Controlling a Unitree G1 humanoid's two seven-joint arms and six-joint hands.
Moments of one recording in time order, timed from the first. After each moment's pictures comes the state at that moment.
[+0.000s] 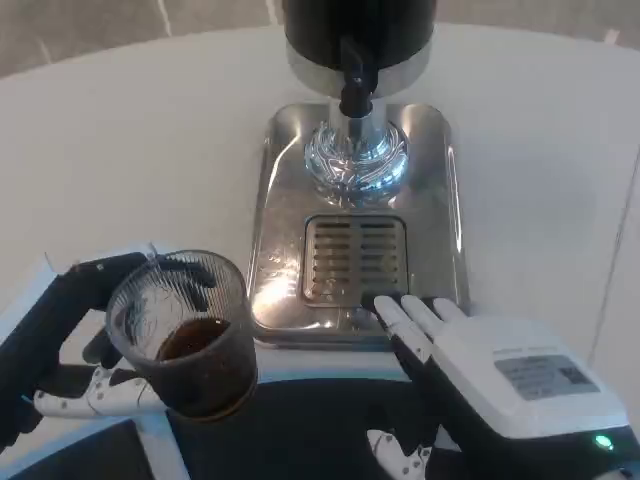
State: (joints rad) left arm -0.21 0.59 0.18 0.45 -0.07 -0.99 -0.40; right arm 0.13 0.05 0.28 -1.01 -1.42 0.04 0.94
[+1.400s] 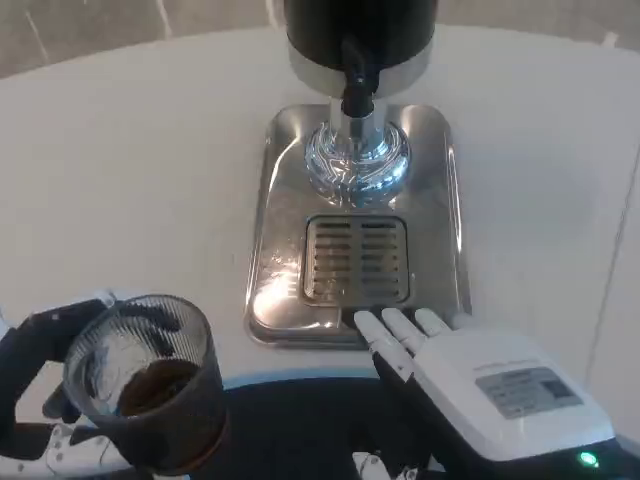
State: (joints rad) left arm 0.02 0.59 0.25 0.27 -0.13 -0.95 -0.40; right arm 0.18 0.05 0.33 -1.03 -1.45 -0.01 0.93
